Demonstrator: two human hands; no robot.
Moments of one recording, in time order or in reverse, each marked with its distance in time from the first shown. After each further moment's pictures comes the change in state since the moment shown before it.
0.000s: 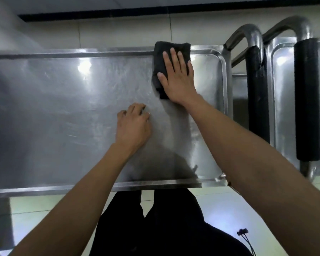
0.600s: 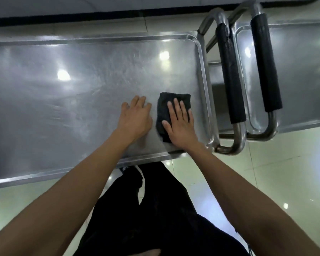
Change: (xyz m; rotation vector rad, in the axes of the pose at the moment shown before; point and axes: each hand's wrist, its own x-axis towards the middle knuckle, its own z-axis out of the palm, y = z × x) left_hand -0.047 0.028 0.008 0.142 -0.196 0.177; right_hand -0.239 0.004 0.061 -0.046 -0.022 0.116
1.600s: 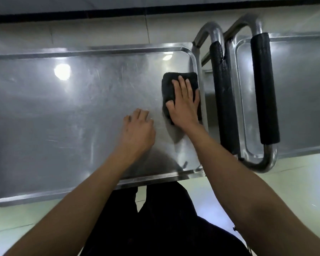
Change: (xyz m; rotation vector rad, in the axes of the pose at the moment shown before) left_hand 0.049 0.046 -0.004 -0.003 0.054 -0.032; right_hand 0.131 0.054 -0.060 0.082 0.081 0.099
